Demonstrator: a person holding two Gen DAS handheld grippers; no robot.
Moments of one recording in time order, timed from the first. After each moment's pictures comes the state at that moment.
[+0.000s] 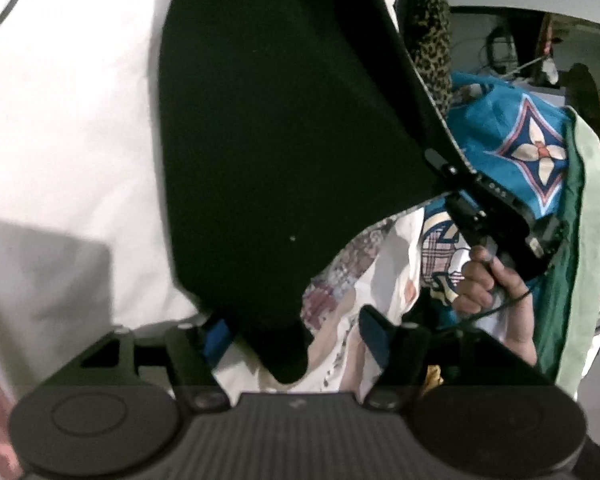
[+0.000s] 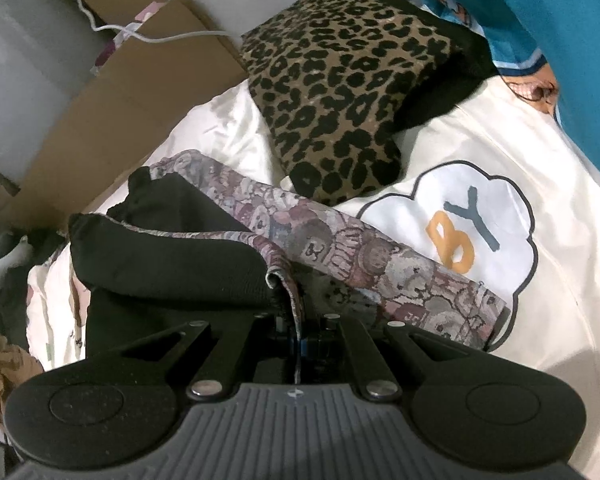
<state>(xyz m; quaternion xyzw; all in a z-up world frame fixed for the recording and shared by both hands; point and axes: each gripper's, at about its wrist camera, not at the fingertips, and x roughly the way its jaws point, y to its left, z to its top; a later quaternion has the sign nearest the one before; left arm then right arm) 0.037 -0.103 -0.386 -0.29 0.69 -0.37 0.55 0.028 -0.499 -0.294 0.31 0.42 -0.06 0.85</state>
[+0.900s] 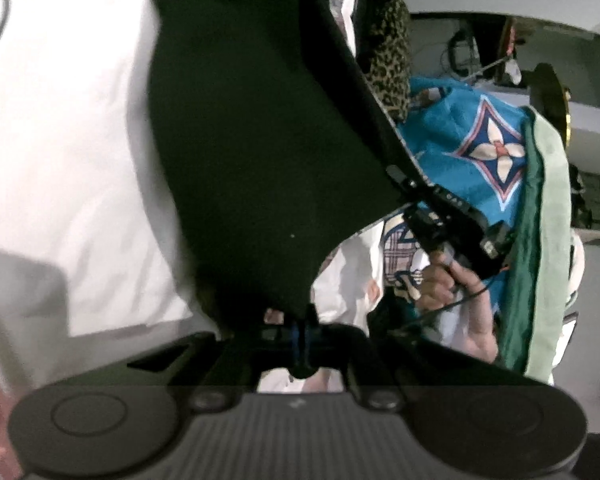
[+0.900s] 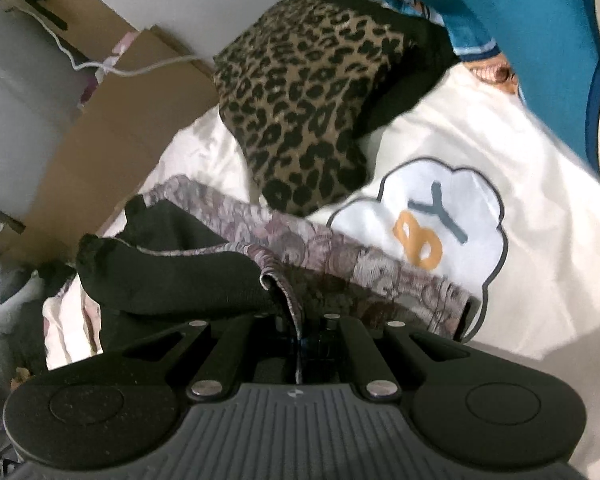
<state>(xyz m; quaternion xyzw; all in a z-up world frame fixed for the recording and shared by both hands) 0.055 -0.124 -0.339 -0.30 0.67 -0.41 0.55 0.013 -0.531 -0.289 0.36 0.40 -0.06 0.84</state>
